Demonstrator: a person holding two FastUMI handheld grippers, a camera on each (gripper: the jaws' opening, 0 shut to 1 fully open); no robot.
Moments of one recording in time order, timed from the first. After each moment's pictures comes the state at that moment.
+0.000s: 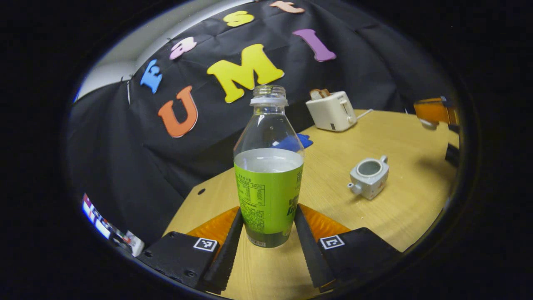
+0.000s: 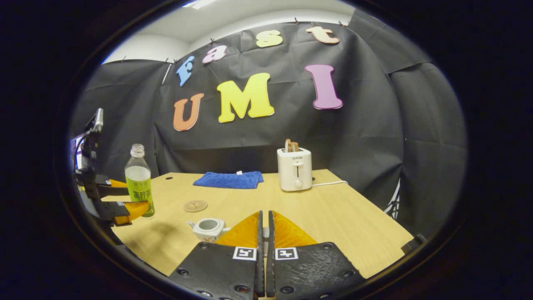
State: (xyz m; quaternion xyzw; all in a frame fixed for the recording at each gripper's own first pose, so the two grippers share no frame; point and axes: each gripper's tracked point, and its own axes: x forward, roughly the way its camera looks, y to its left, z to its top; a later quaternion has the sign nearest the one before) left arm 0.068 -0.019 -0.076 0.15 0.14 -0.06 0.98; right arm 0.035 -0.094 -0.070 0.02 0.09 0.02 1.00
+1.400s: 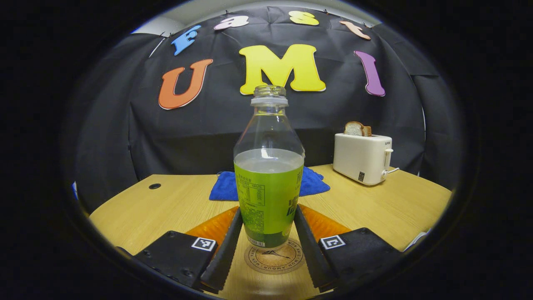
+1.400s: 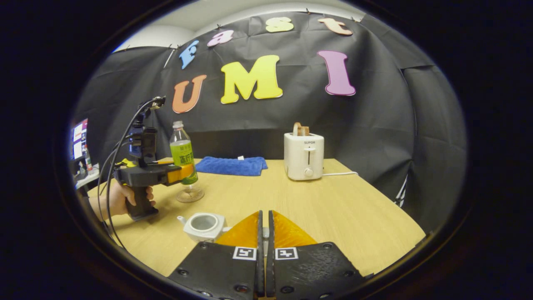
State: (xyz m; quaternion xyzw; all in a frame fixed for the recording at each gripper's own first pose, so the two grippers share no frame) left arm 0.268 -0.034 -0.093 0.00 0.08 -0.08 0.99; right arm 0.085 -0.072 -0.112 0.00 0.13 0.02 0.99
